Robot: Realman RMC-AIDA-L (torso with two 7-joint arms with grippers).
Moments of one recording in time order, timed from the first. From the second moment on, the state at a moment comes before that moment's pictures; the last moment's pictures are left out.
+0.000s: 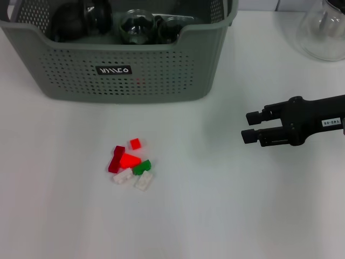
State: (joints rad) left arm -0.96 -2.05 1.03 1.29 2.85 1.52 -2.60; right arm 0.61 2.01 -0.84 -0.68 -2.13 -1.65 1.66
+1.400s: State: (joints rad) left arm -0.91 -2.01 1.07 1.22 2.86 1.53 -2.64; right arm 0.63 2.01 -0.85 -0.68 -2.14 -1.64 1.65
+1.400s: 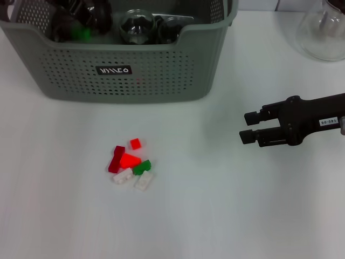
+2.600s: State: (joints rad) left arm -0.33 -2.17 0.82 1.75 1.80 1.88 -2.13; right arm 0.61 1.99 -0.80 -0.68 -2.14 -1.64 1.64
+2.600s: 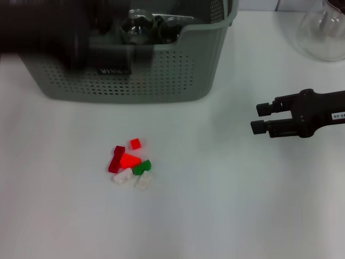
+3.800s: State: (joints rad) left arm -0.61 -2.17 1.59 1.45 2.58 1.74 -1.89; right arm 0.61 2.02 -0.77 -0.65 -2.14 -1.58 1.69
